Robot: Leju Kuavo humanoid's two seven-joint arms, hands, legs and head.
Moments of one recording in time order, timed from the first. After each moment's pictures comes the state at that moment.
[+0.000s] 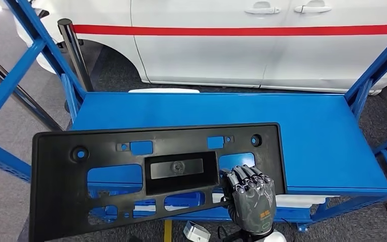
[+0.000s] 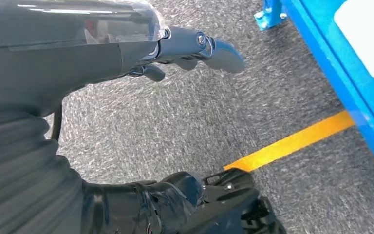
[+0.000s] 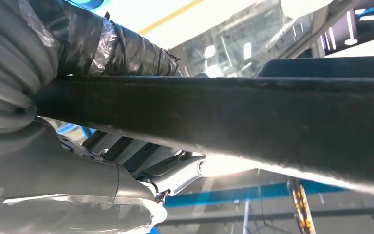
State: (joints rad) left arm -0.14 -0.09 -1.52 -0.14 1.23 0.52 -0.29; right arm 0.07 -0.01 0.48 -1.83 1.37 -0.69 -0.09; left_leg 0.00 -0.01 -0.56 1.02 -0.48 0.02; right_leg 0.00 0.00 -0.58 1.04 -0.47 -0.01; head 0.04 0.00
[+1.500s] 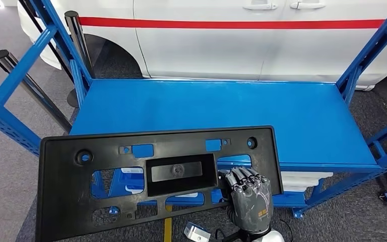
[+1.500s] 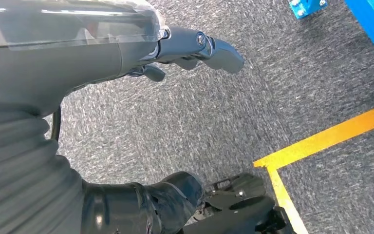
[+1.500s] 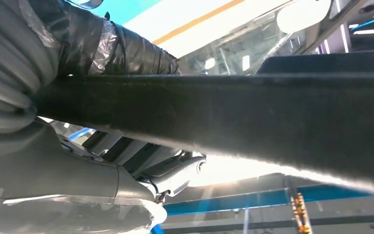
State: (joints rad) left arm -0.14 -0.09 -1.52 -0.14 1.24 0.53 -0.28; right arm 0.08 0.02 0.45 -1.78 1.31 -0.69 -0.15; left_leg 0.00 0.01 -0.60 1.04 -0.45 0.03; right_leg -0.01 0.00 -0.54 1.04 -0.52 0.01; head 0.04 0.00
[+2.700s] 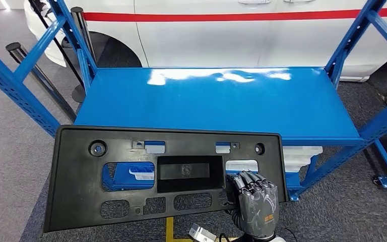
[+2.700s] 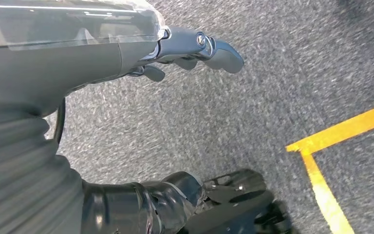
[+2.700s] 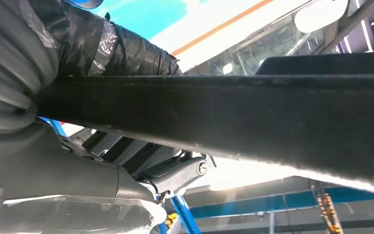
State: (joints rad) left arm -0.14 -0.09 -1.54 -0.14 1.27 0.53 -0.28; right arm 0.16 0.08 0.38 -1.80 1.27 -0.69 -0.21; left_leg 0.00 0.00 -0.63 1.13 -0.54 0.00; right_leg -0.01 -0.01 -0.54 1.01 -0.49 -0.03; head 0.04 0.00
